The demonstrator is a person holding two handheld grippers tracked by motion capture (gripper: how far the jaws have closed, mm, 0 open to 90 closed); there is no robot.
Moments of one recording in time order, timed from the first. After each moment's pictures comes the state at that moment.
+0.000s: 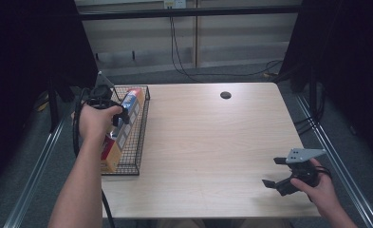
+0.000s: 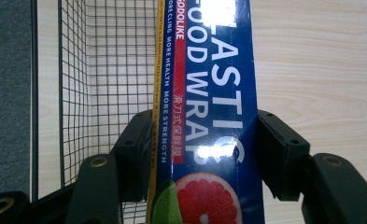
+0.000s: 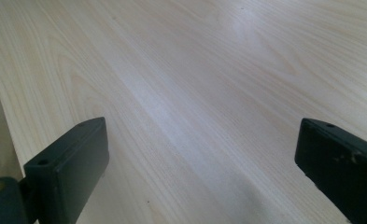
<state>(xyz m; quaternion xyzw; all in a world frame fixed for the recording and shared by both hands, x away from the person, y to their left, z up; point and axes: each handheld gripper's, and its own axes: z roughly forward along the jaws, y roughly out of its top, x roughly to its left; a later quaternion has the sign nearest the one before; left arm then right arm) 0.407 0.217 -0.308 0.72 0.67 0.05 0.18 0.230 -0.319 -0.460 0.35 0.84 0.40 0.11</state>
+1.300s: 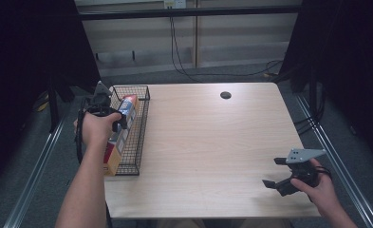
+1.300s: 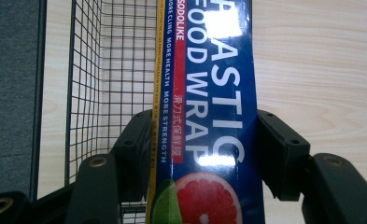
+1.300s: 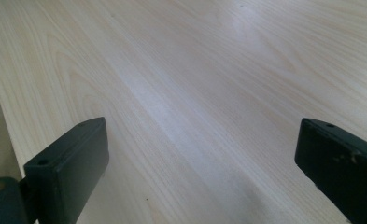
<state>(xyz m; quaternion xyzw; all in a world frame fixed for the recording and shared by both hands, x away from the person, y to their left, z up) 0.413 0.227 -0.341 0.71 0.68 0.07 0.16 0.230 -0.320 -0.461 0.36 0.84 0.40 0.11</state>
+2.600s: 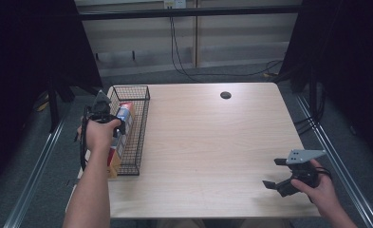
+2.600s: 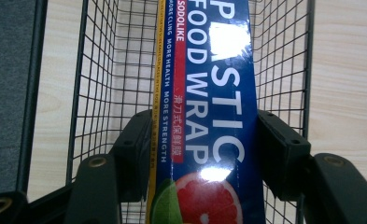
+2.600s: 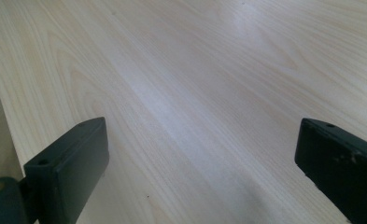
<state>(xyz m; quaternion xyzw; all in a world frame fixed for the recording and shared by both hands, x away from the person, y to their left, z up) 0.421 0.237 -0.380 0.69 0.71 0.07 0.15 0.228 -0.320 -0.462 0.36 0.84 0.39 0.11</state>
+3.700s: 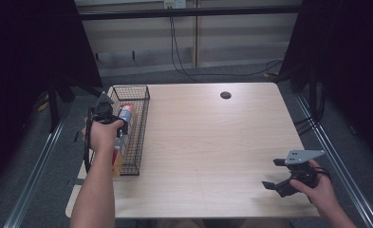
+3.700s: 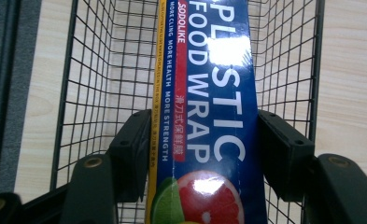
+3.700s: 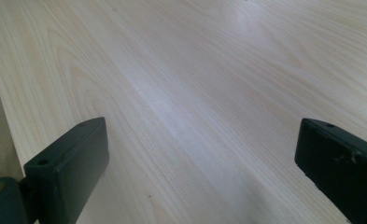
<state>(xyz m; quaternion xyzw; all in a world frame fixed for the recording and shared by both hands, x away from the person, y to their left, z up) 0.425 0.233 -0.389 0.68 0.71 0.07 0.16 0.229 -0.318 -0.464 0.36 0.84 0.39 0.11</state>
